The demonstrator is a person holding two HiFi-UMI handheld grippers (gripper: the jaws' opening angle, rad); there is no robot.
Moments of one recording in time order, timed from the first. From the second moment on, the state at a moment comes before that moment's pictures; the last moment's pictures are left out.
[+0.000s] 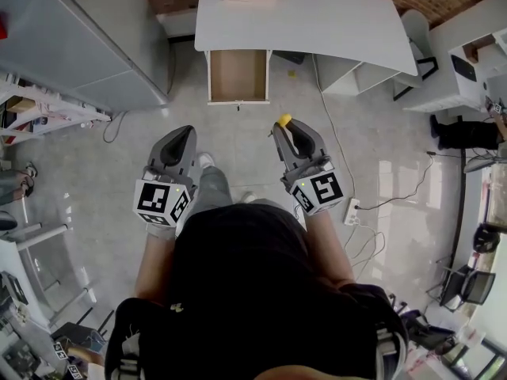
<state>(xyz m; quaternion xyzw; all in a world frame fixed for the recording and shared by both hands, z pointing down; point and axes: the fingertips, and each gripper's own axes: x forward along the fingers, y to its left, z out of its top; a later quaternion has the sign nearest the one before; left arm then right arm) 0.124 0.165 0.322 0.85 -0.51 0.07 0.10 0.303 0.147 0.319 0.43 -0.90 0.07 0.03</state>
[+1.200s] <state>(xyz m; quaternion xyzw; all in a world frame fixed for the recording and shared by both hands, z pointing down) -0.073 -0.004 0.378 0.84 -0.51 0.06 0.18 0.113 -0.049 0.387 0.39 -0.90 0.10 0.15</state>
